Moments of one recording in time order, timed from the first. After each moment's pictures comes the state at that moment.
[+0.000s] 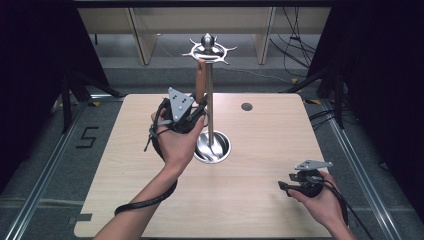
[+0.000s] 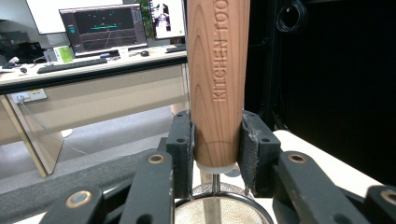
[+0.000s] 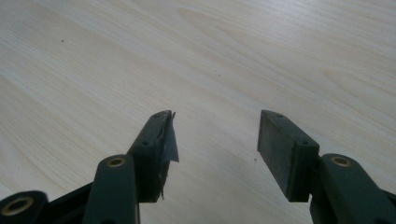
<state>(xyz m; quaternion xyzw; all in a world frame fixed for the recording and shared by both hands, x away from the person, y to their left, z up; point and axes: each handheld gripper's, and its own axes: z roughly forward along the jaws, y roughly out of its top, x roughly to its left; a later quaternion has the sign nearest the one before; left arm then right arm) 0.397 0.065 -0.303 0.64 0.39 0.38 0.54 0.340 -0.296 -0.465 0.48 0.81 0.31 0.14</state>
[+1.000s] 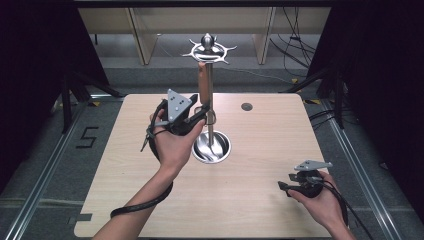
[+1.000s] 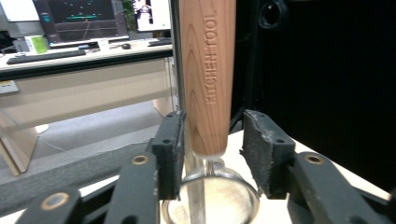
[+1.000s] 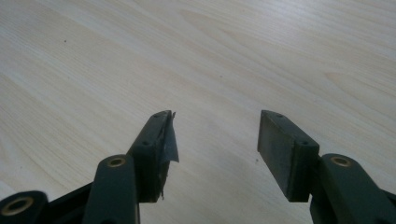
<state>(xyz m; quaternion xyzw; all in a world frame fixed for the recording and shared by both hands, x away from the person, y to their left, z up) 0.392 0.074 -0.304 0.66 0.37 0.34 0.56 0.339 -0.296 -0.466 0.47 0.82 0.31 0.14</state>
